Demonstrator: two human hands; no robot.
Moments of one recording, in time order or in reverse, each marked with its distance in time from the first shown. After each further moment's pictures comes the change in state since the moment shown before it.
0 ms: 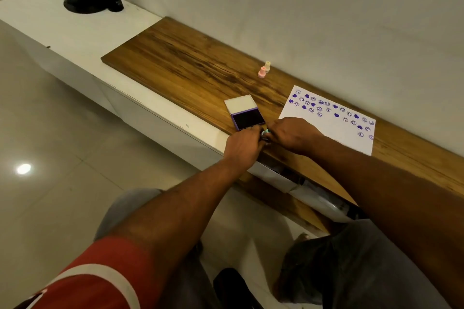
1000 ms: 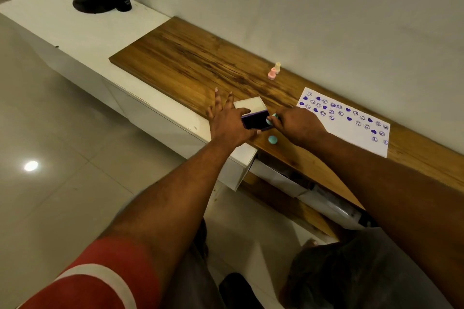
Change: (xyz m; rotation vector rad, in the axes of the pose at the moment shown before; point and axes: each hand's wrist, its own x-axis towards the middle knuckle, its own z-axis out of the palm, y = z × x) left_hand 0.048 -0.059 -0.044 0.162 -0.056 -0.161; right_hand 0.032 -0.001 -0.007 0.286 0.204 0.215
